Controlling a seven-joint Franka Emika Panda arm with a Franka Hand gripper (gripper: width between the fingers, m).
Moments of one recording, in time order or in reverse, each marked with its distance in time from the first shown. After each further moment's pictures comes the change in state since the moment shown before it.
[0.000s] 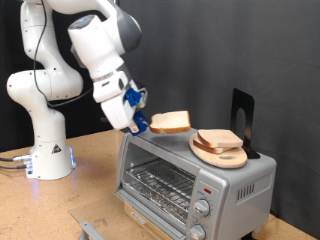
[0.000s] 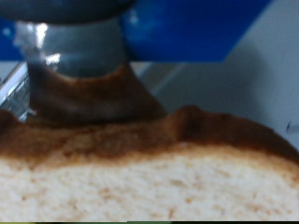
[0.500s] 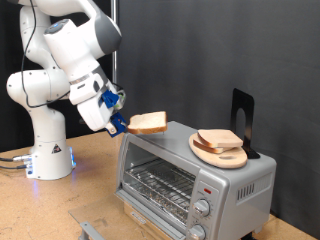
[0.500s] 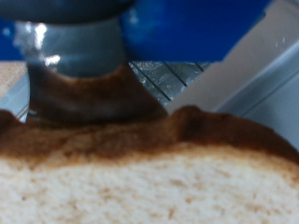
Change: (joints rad) arm -0.021 -0.125 -0.065 -0.126 -0.003 -0.007 -0.089
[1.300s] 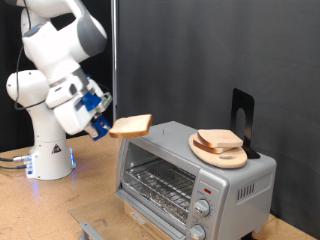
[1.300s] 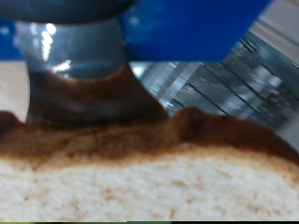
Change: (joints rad) arm -0.075 -0.008 -0.091 -0.030 -0.025 0.017 -0.022
